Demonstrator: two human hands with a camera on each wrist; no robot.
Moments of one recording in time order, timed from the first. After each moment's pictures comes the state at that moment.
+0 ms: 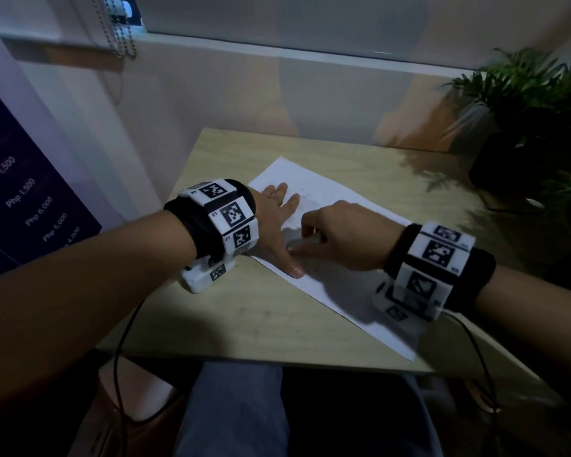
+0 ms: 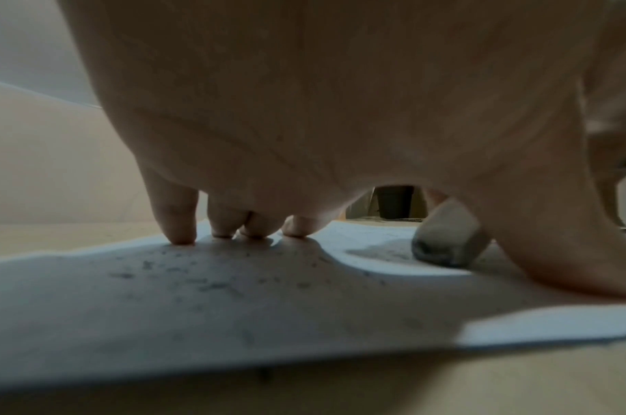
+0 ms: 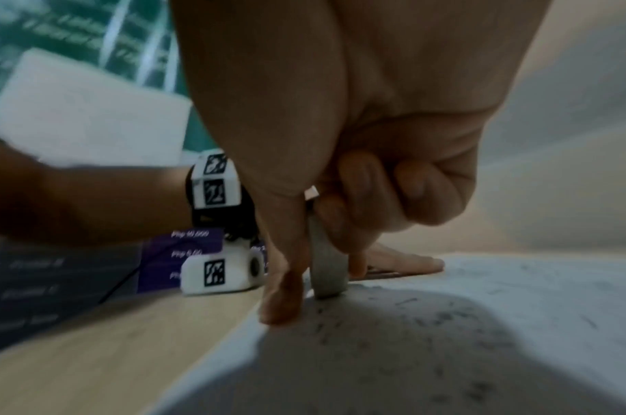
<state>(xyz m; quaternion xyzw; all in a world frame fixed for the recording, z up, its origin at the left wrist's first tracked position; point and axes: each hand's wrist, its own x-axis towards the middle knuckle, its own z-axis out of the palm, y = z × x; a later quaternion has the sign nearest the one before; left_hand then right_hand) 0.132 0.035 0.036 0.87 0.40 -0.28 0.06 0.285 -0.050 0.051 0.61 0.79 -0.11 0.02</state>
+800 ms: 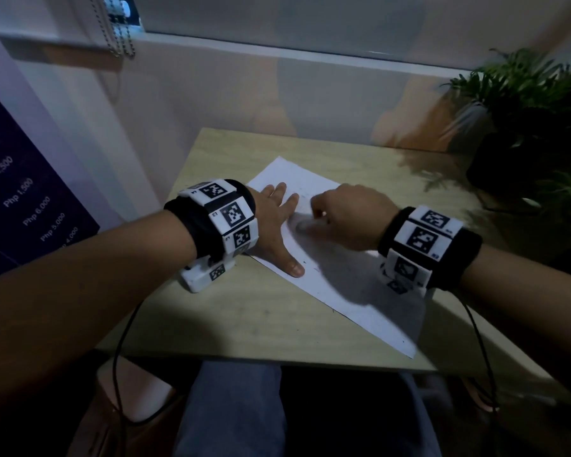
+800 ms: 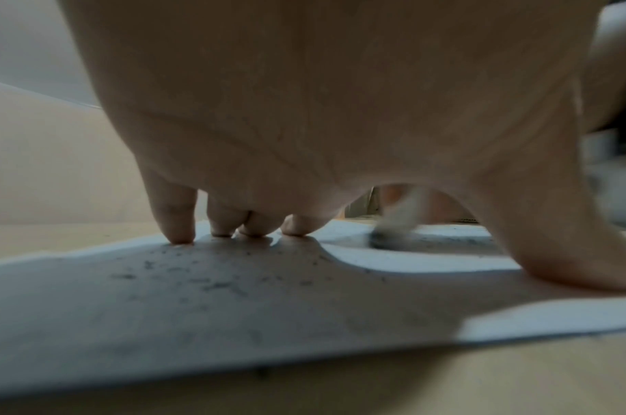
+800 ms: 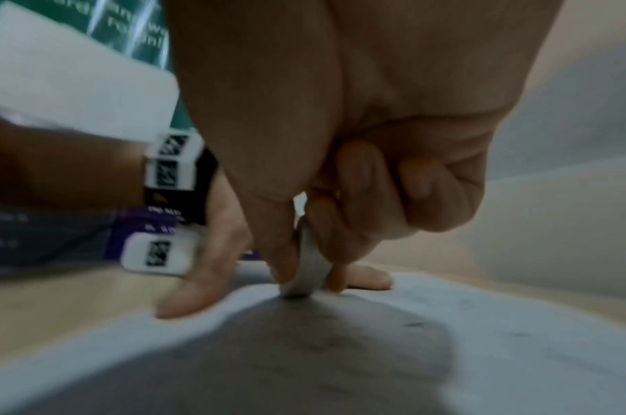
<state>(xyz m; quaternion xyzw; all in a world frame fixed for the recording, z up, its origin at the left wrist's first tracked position) 0.129 0.035 0.032 0.87 0.40 -0.27 0.06 0.292 -0.033 0.059 0.64 0.76 -0.01 0.06</state>
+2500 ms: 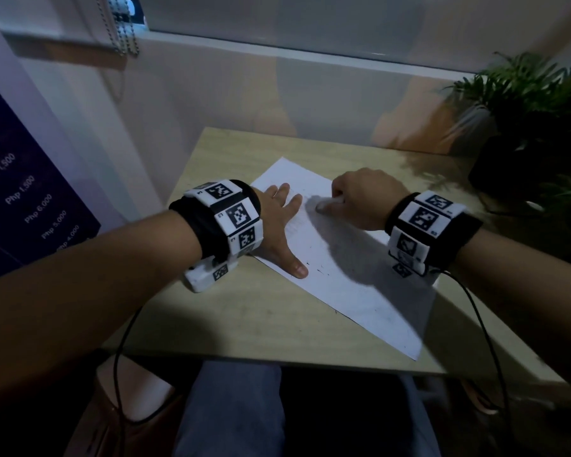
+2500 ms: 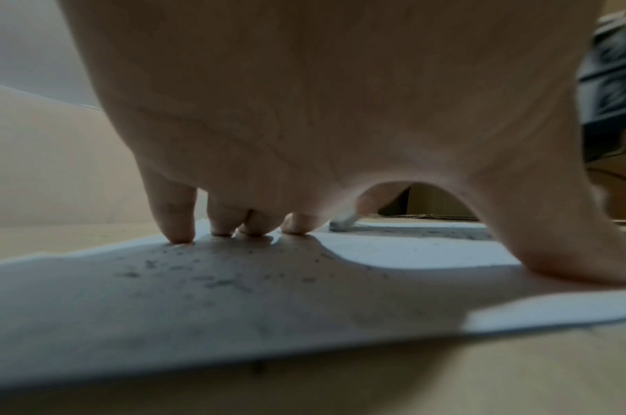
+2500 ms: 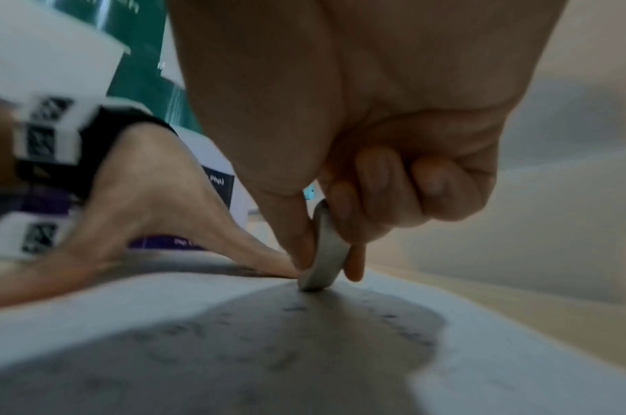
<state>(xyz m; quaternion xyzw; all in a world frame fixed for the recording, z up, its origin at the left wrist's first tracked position) 0.129 0.032 0.035 0.87 0.40 -0.27 0.06 0.318 -0.002 0.053 0.69 0.72 -0.01 0.06</state>
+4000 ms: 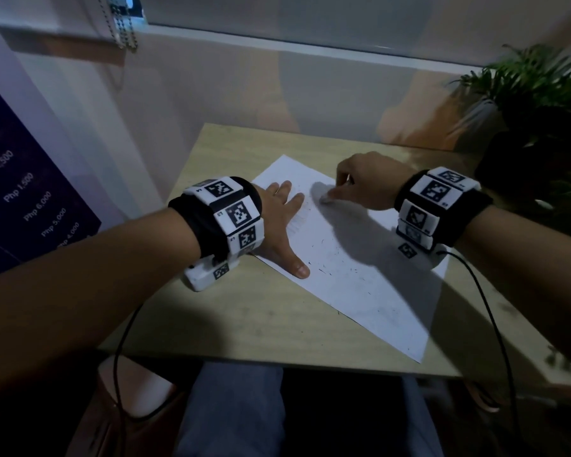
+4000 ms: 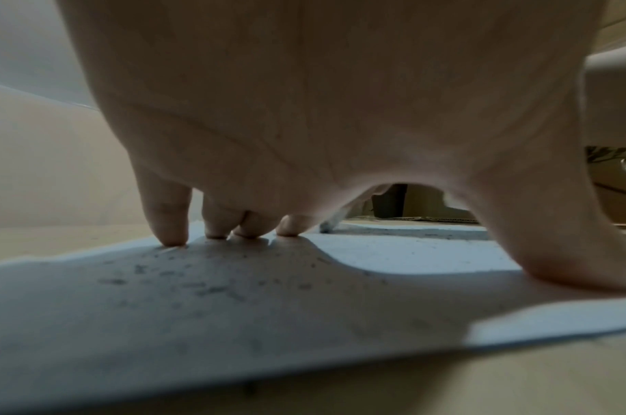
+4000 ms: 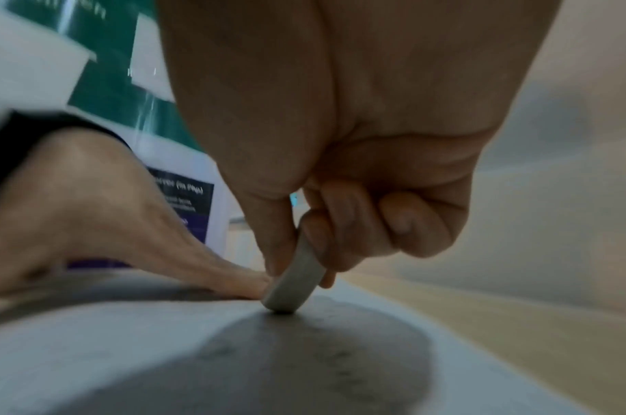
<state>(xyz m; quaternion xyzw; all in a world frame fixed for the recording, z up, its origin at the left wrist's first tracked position) 0.130 0.036 0.034 0.87 0.39 -0.28 0.06 0.334 0.023 0.063 0.68 0.73 -0.07 0.04</state>
